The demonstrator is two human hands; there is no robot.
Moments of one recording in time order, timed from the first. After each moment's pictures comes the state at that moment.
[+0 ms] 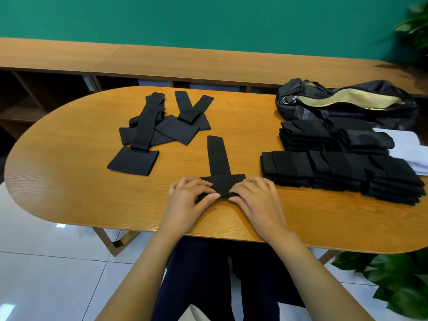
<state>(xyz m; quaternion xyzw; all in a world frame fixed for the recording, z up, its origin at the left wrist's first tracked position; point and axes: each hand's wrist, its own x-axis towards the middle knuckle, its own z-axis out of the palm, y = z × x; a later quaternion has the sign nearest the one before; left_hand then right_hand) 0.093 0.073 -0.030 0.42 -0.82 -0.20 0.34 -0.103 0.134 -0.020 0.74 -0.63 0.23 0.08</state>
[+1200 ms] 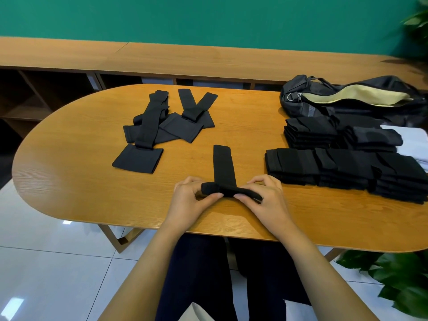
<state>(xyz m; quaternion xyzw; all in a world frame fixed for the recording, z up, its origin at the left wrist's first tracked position) 0.094 0.075 -0.023 0.45 -0.73 -0.37 0.36 -0.108 0.136 -0.021 0.65 -0.66 0.36 -0.10</state>
